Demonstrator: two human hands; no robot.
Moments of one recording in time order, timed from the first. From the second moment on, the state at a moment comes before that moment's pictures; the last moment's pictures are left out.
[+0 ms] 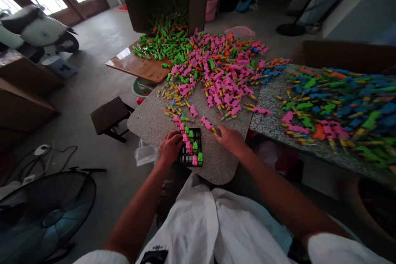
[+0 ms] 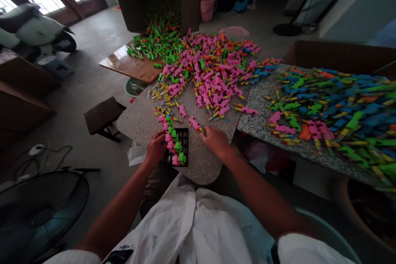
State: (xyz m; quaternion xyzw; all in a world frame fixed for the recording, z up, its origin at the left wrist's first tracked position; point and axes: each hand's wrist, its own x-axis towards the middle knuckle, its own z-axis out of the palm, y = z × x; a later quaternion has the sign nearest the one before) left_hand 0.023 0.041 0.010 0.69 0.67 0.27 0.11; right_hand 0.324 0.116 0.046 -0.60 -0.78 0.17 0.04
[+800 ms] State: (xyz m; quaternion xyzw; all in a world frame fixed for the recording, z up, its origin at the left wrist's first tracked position) left_hand 0.009 0.034 0.002 0.74 0.61 0.27 0.13; right_hand 0.238 0.134 0.022 -0.45 -0.70 0.51 0.21
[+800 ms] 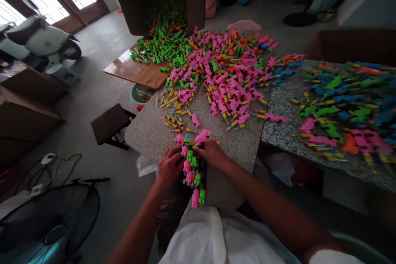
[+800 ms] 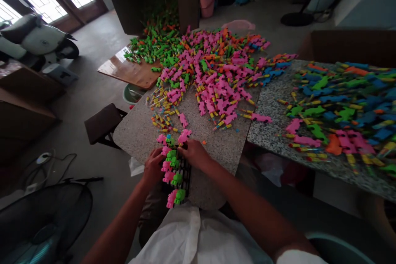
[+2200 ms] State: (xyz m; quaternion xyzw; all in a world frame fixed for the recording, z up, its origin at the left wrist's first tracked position) left_hand 0.014 0.031 0.004 0.72 0.61 0.29 0.13; right_hand 0.182 0.314 0.073 -0.30 -0.95 0.07 -0.08
